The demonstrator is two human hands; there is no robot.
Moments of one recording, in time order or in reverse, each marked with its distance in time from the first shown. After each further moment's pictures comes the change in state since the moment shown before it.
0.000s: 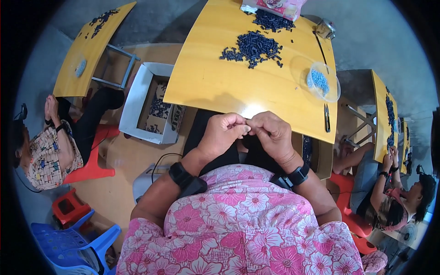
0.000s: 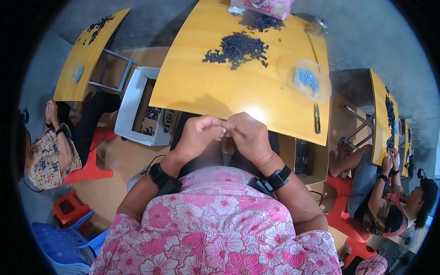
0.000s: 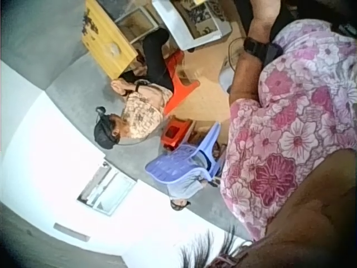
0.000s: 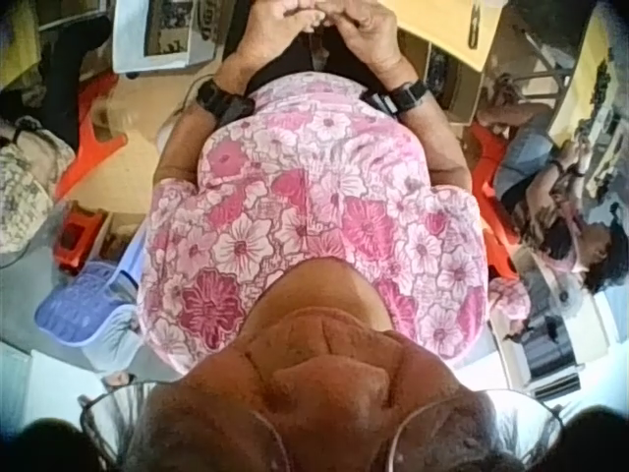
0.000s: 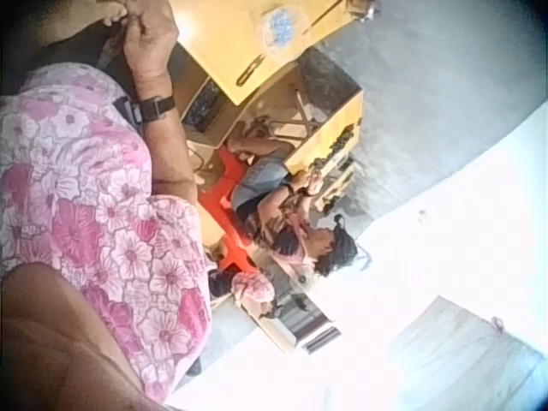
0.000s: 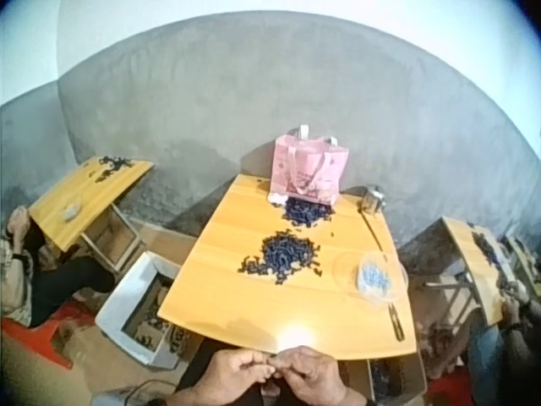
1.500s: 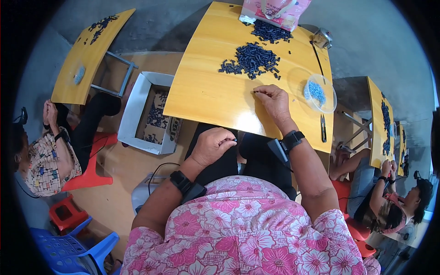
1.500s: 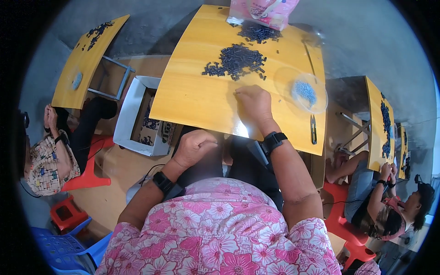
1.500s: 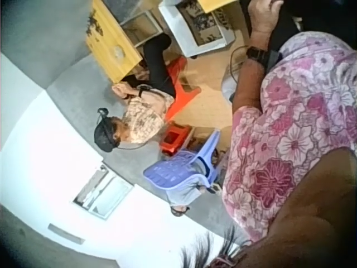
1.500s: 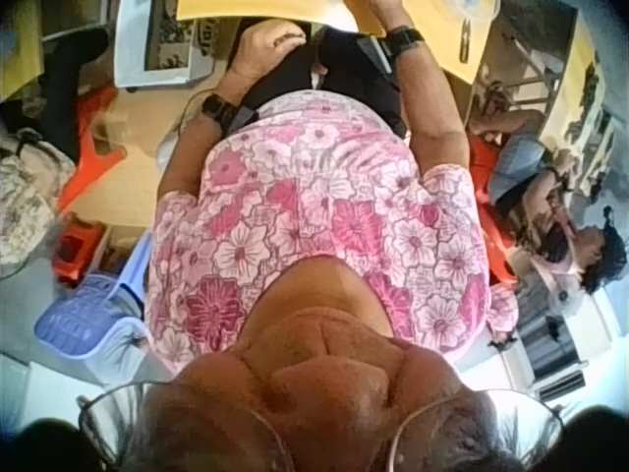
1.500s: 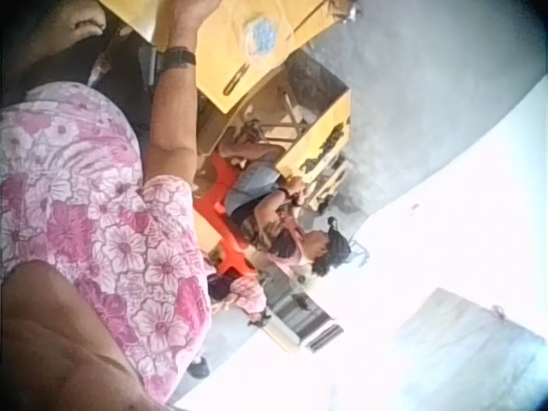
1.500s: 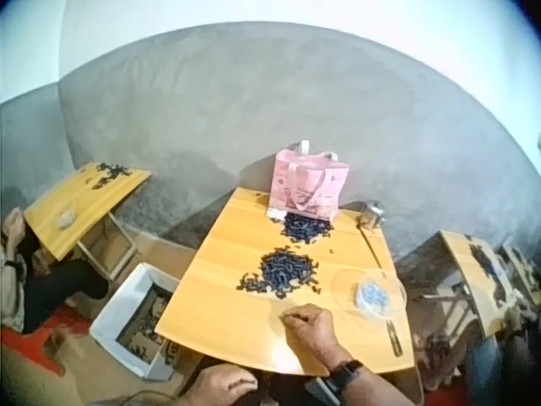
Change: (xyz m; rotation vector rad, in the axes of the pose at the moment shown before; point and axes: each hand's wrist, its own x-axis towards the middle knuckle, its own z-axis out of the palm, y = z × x) left_hand 0.005 -0.034 -0.028 0.575 0.130 0.419; right_hand 0.099 0.097 -0.011 -0.180 0.149 0.237
